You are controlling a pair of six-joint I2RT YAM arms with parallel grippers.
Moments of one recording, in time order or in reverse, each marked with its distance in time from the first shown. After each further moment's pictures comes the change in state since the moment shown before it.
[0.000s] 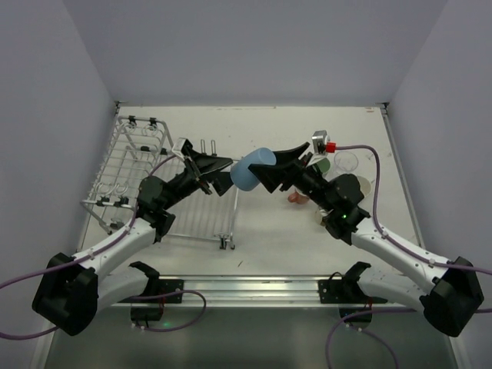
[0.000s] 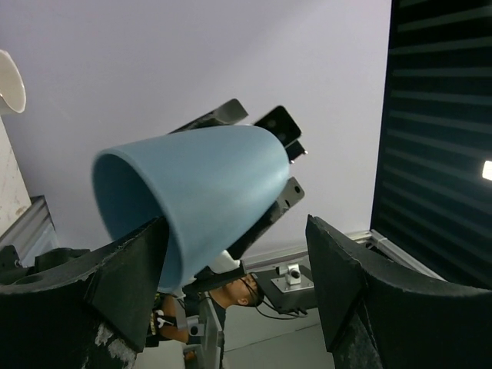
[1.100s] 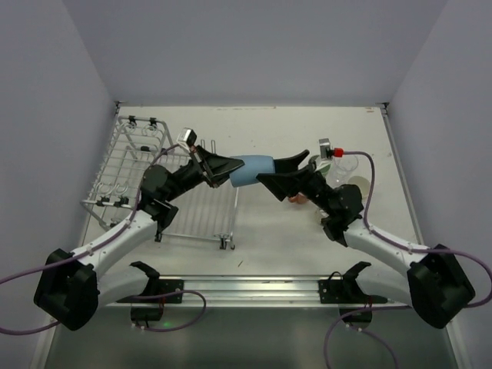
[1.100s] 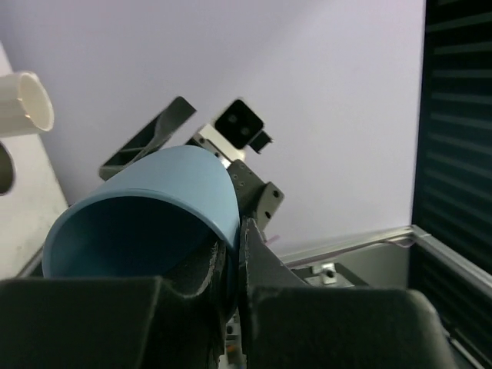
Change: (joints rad) left arm -0.023 0.037 0.102 -0.080 0.002 0.108; right arm -0.115 0.148 -0.192 0.494 -0.188 0.352
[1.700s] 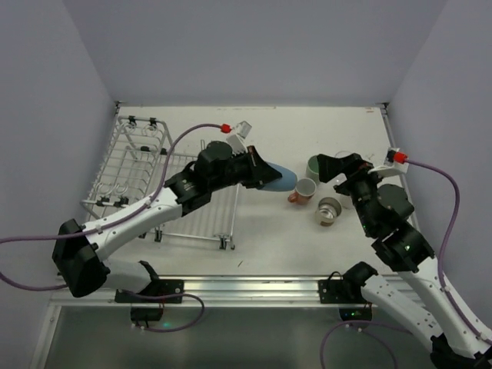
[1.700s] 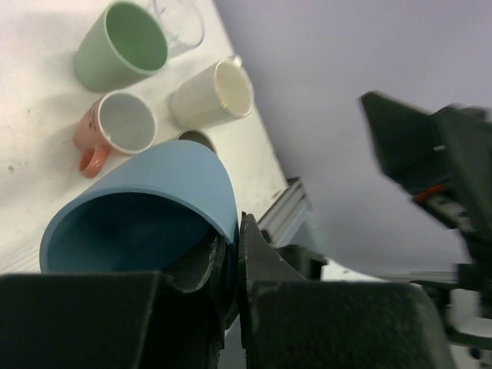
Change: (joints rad) left arm -0.314 0.204 0.496 -0.834 -0.342 0.782; right arm -0.018 -0.572 0.327 -1.408 0.805 -0.270
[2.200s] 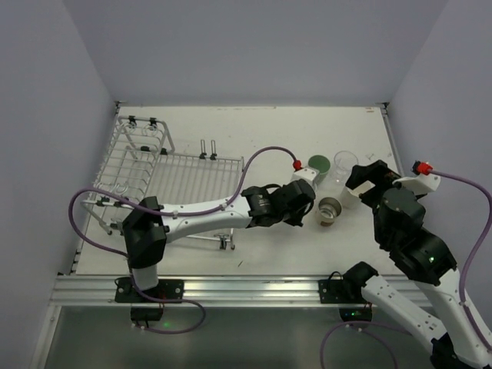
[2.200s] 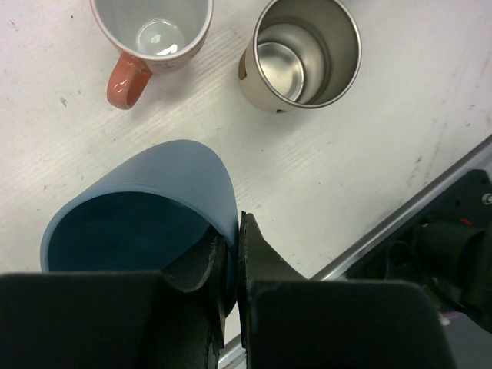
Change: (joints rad) left arm -0.385 0.484 0.400 -0.473 -0.464 0.313; right arm 0.000 -0.034 0.180 -0.483 0.408 0.024
